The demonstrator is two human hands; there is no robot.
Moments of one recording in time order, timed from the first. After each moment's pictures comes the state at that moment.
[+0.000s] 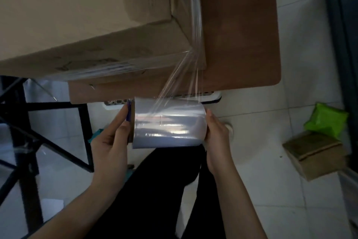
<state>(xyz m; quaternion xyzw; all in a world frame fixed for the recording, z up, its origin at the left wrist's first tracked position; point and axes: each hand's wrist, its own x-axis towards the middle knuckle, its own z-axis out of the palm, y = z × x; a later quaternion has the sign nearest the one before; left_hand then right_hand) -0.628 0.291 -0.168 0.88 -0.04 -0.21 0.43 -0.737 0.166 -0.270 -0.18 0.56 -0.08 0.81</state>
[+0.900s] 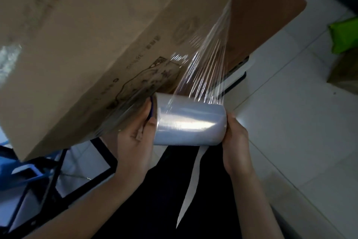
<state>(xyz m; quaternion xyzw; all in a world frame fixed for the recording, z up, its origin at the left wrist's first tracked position) -0.452 0.358 -0.171 0.82 -0.32 -0.36 0.32 -0.616 0.338 -0.287 -0.08 0.56 -0.37 0.74</state>
